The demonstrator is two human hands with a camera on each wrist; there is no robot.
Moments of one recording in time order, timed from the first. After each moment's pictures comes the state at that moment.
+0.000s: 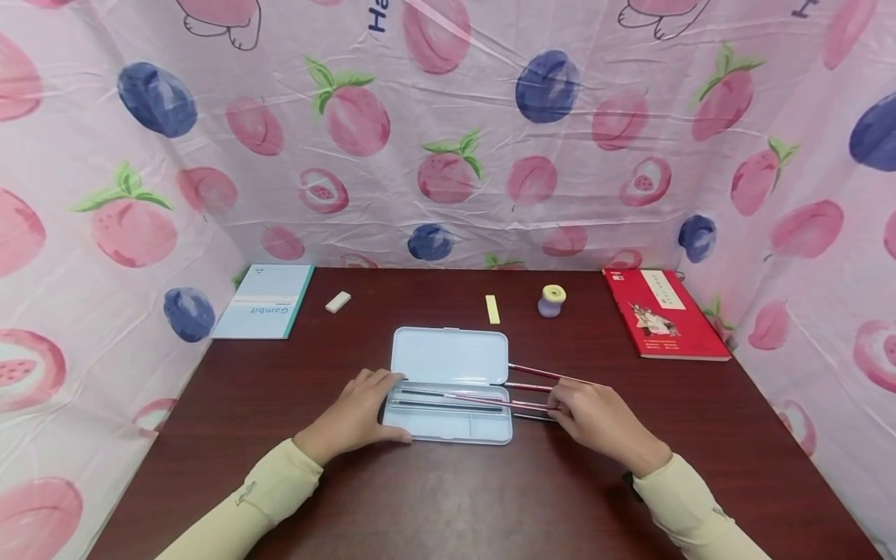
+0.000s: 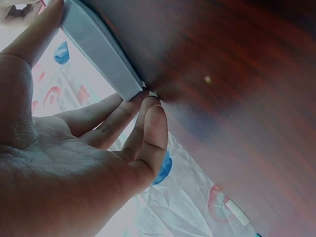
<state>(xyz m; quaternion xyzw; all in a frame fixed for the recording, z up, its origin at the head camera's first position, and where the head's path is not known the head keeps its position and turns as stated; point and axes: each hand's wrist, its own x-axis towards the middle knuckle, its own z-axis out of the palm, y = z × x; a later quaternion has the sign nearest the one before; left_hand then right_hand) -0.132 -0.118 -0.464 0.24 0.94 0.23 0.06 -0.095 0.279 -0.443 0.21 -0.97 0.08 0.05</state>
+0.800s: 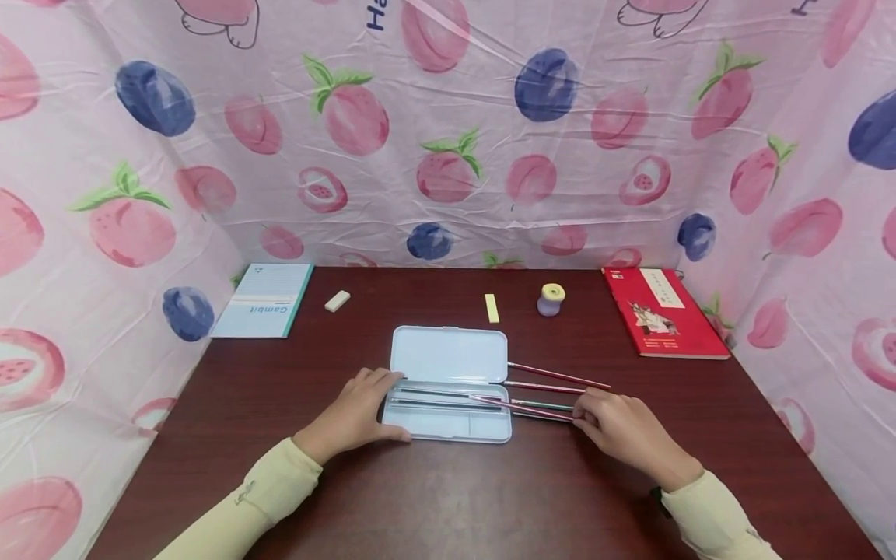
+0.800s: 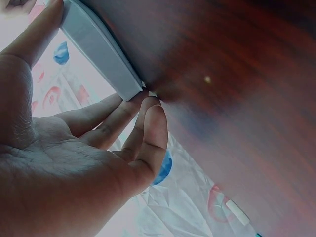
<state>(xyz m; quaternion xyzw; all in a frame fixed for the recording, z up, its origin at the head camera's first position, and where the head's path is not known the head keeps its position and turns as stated) -0.133 -0.119 -0.466 0.25 0.94 0.22 0.05 -0.077 0.313 -0.448 0.20 -0.97 0.09 0.06</state>
